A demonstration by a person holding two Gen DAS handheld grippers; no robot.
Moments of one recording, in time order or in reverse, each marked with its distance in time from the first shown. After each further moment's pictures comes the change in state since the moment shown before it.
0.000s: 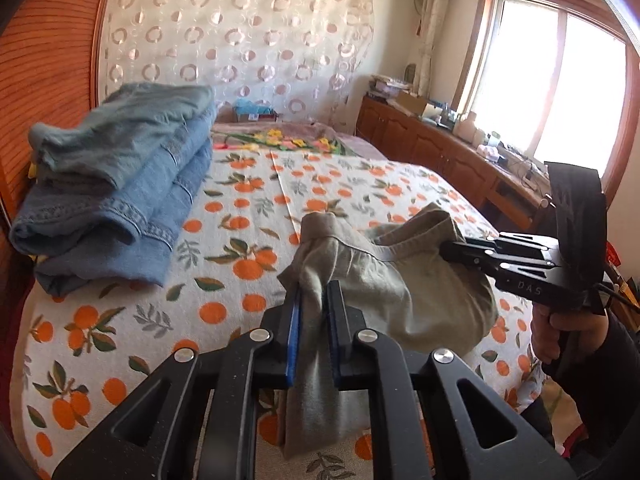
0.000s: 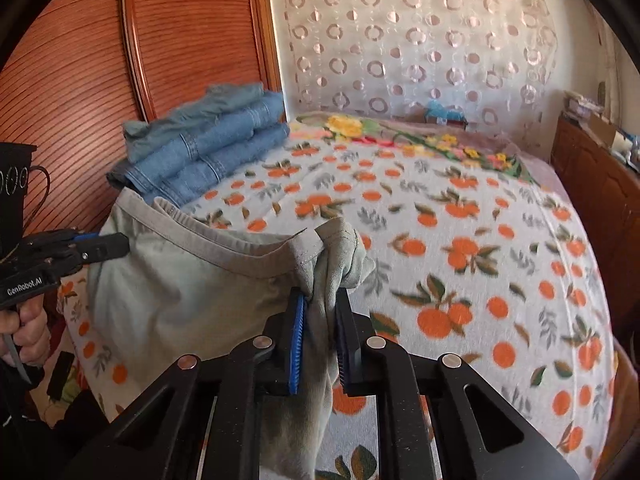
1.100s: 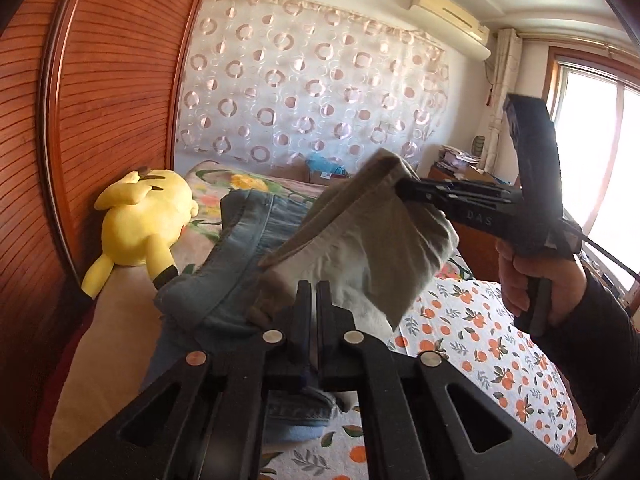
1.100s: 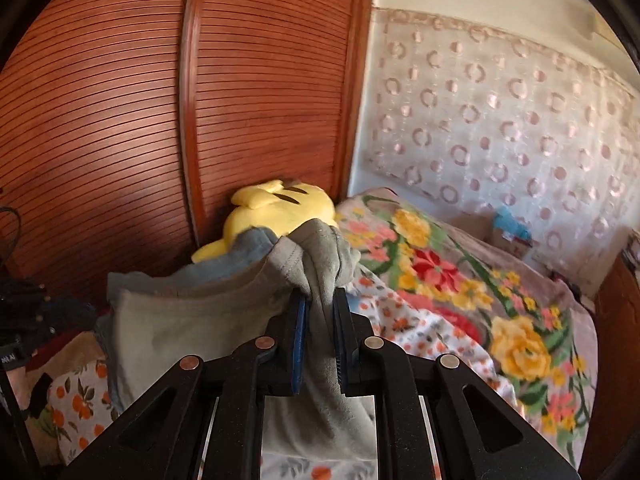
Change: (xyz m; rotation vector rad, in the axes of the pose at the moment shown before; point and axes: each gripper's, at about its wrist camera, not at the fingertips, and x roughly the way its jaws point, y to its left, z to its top) left arm -0.023 0.133 0.105 -0.172 -0.175 0.183; right arm 0.148 0.036 0.235 -0.338 -0.130 0.143
